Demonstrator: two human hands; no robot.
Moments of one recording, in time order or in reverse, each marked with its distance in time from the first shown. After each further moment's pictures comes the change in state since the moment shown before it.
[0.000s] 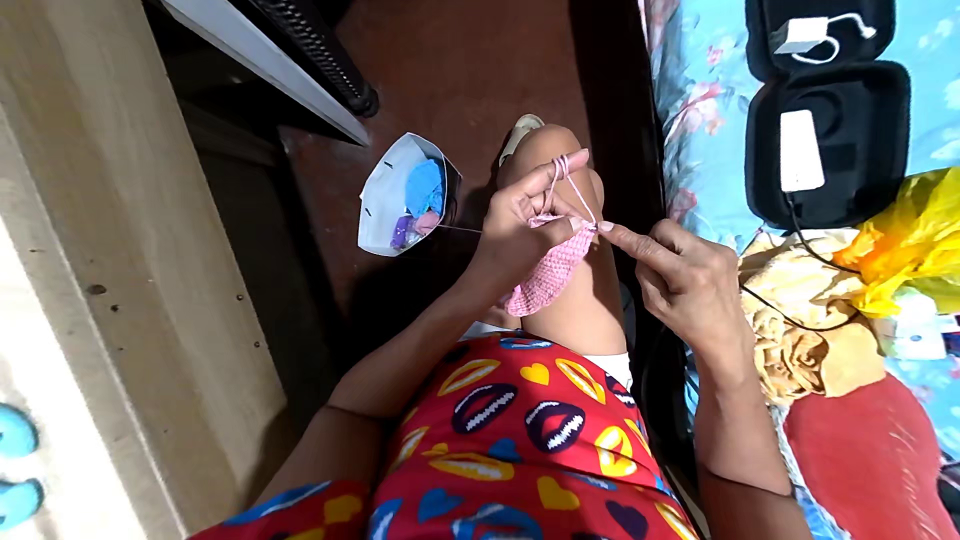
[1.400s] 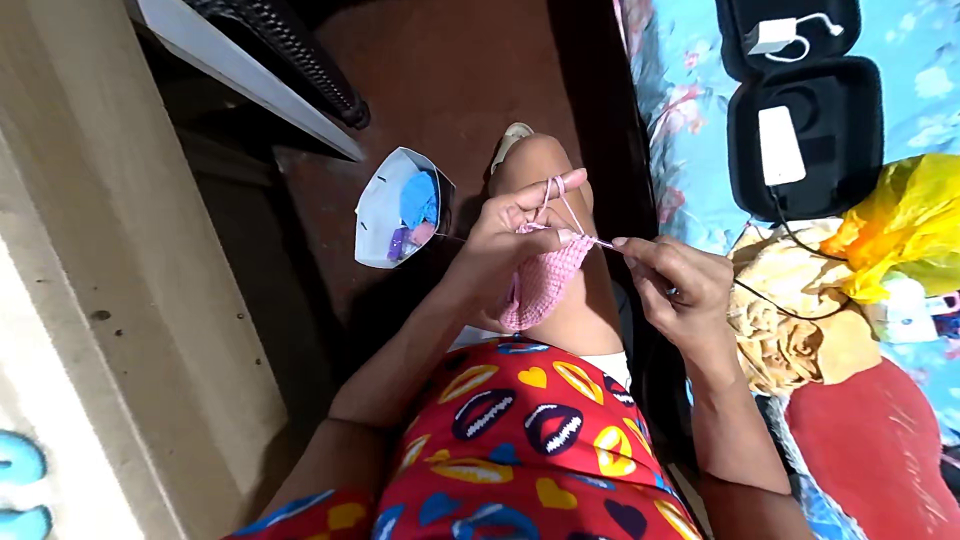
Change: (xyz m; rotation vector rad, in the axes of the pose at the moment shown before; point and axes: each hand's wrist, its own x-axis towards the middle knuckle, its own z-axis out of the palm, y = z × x) left_hand 0.000 0.003 -0.013 -0.236 -0.238 -0.109; right_hand -0.014 0.002 0.007 0.236 0.218 -0.047
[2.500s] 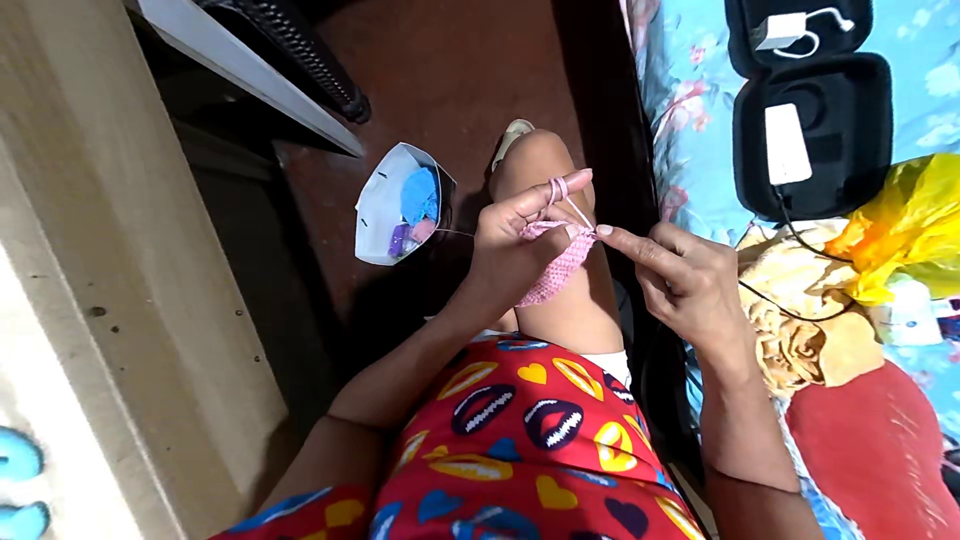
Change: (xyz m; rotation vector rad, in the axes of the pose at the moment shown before) left_hand -0.005 -0.003 0.022 0.291 0.211 0.273; right_hand 0.012 0.000 -0.010 -0.180 -0.167 0.016
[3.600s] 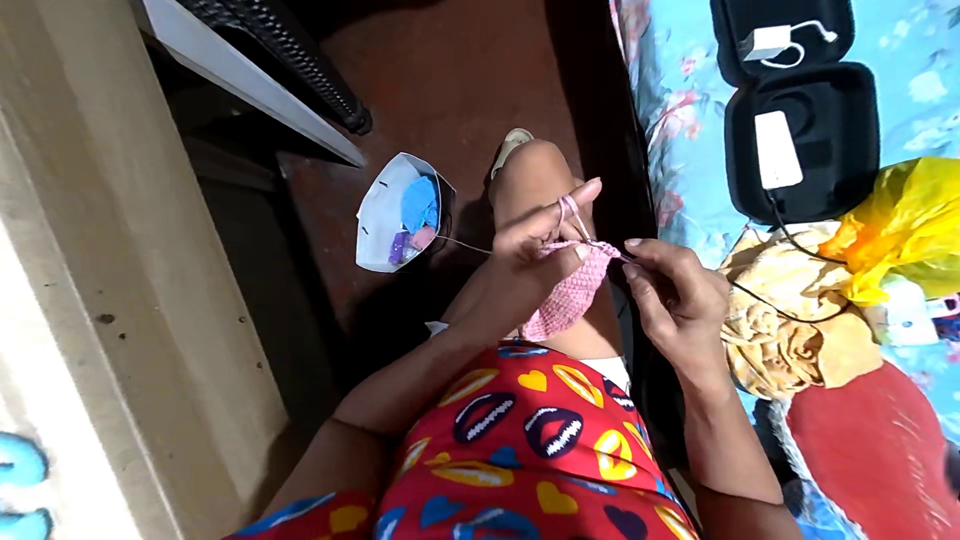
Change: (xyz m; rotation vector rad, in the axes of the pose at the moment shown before) left_hand -0.011 -0.007 0.006 -0.104 -0.109 0.052; right_hand -0.015 -0.018 0.015 0.289 0.237 0.084
